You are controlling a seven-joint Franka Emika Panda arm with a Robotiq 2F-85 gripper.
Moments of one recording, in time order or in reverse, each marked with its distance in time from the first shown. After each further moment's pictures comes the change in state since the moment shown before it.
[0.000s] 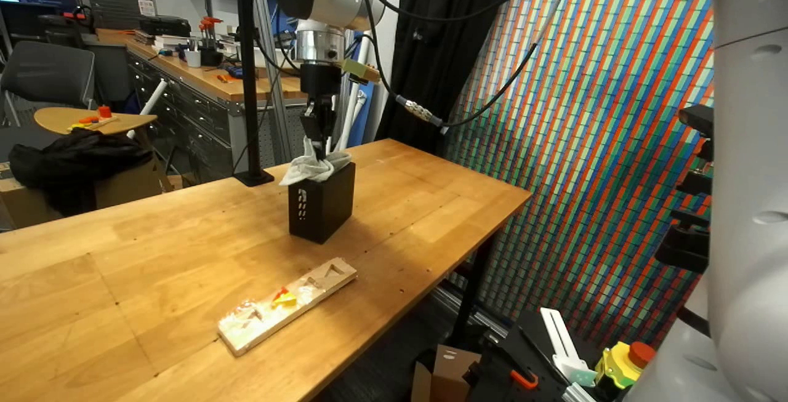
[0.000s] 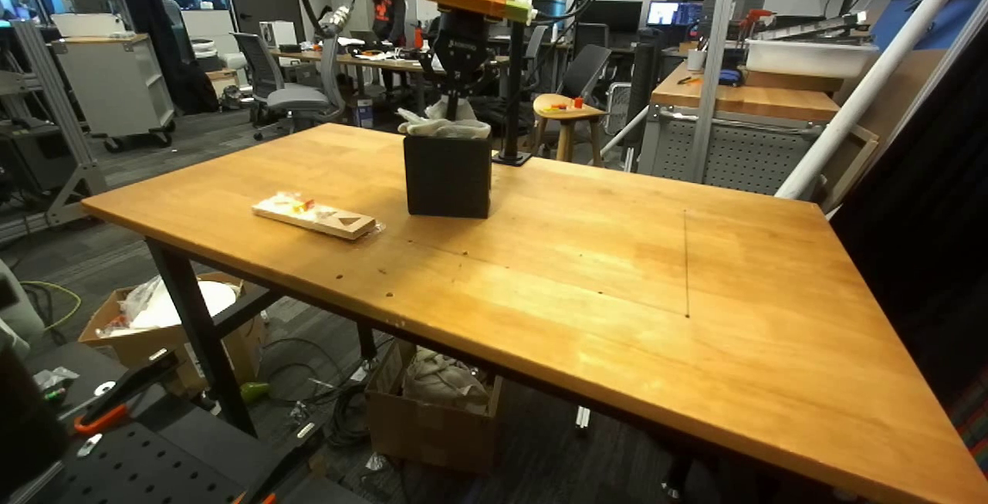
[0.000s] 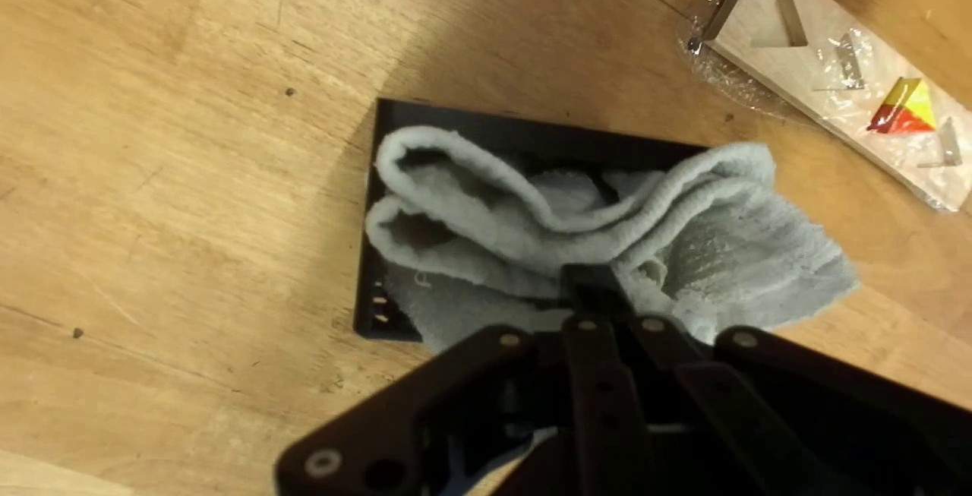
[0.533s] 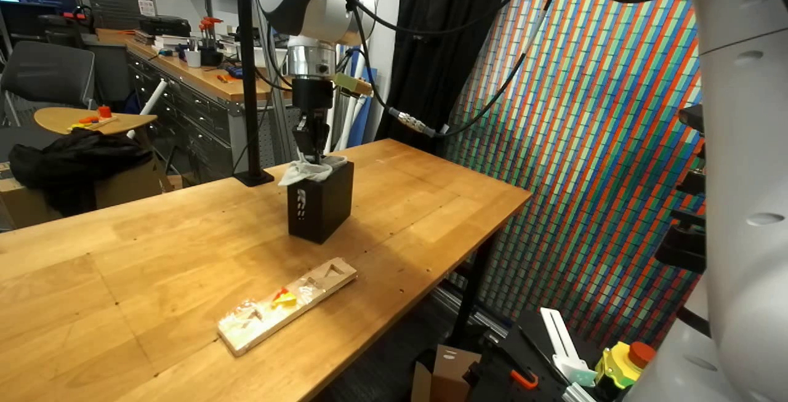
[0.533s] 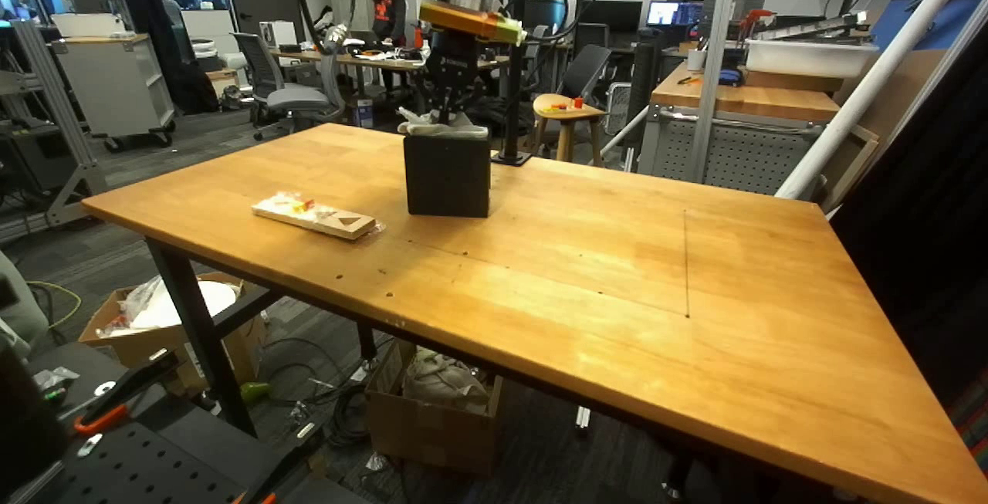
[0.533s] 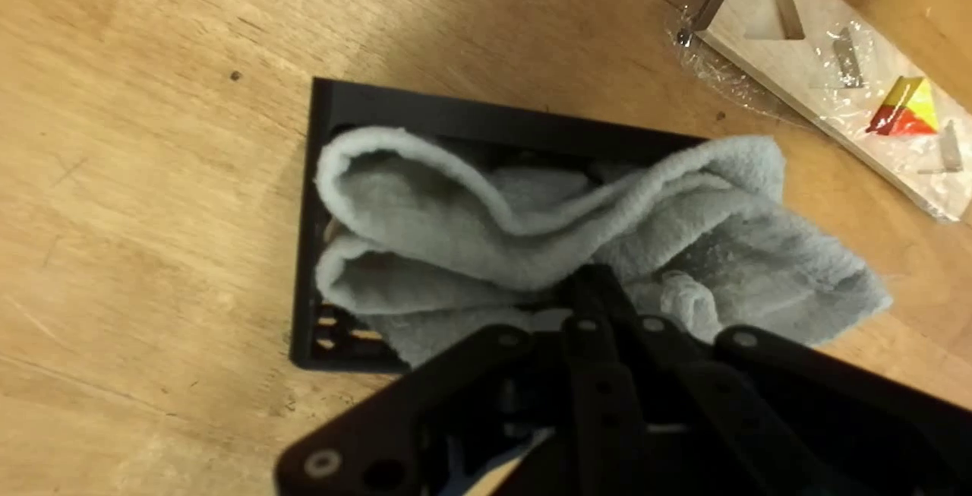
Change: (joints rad) arm 0.005 0.043 0.021 0.001 0.002 0.009 0.002
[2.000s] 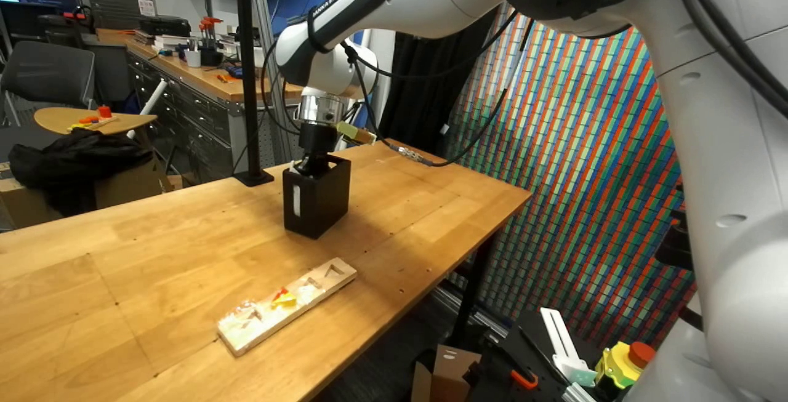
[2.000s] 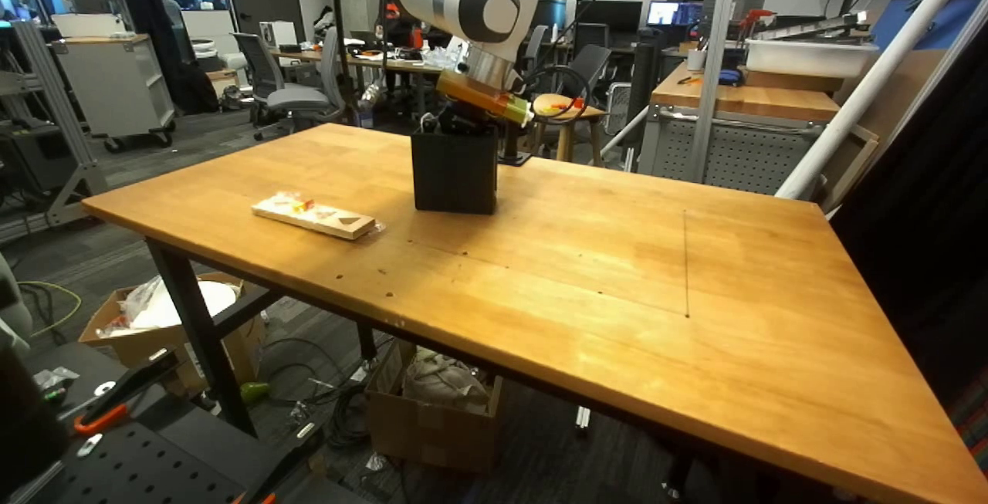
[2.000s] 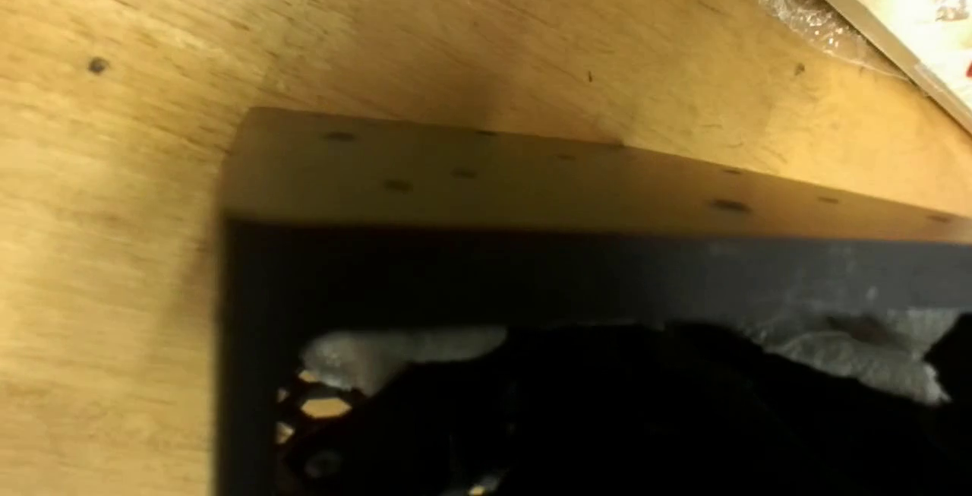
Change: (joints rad) arm -0.063 0.148 0.014 -0.005 0.158 0.101 -0.063
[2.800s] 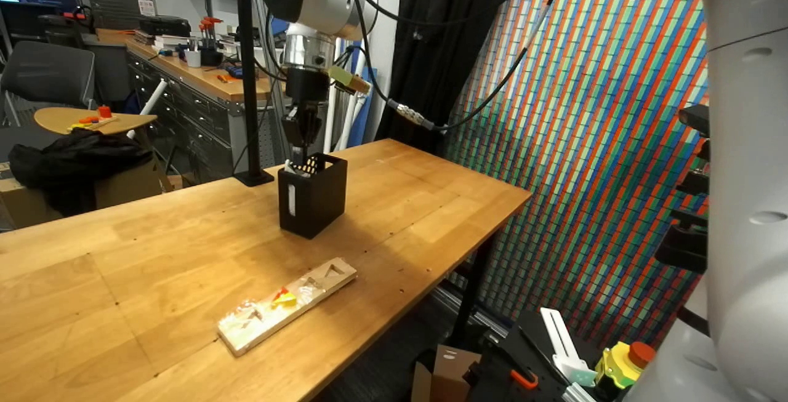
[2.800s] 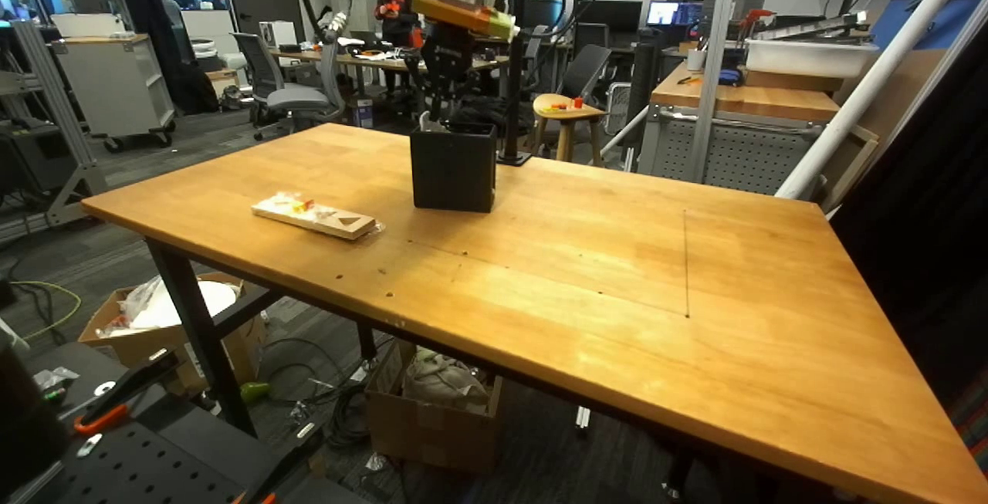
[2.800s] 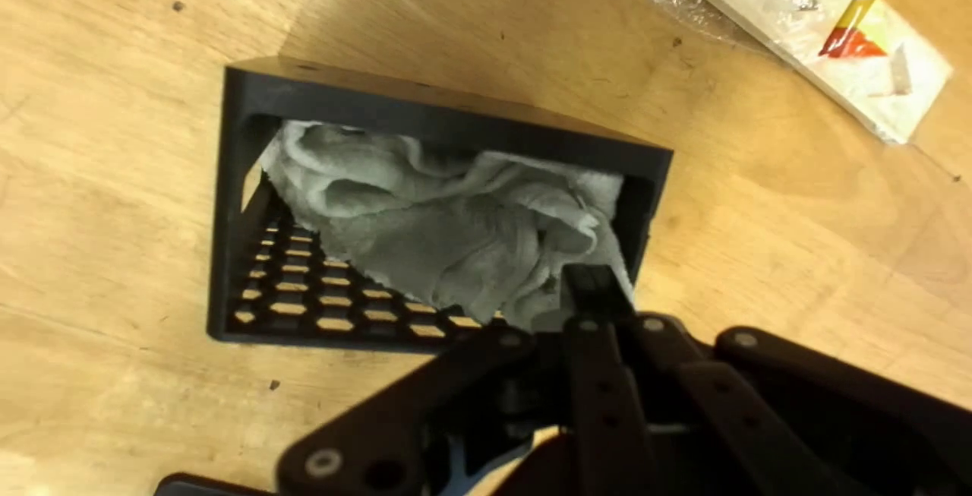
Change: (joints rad) arm 0.054 -0.176 0.002 -0.003 -0.072 -0.065 0.065
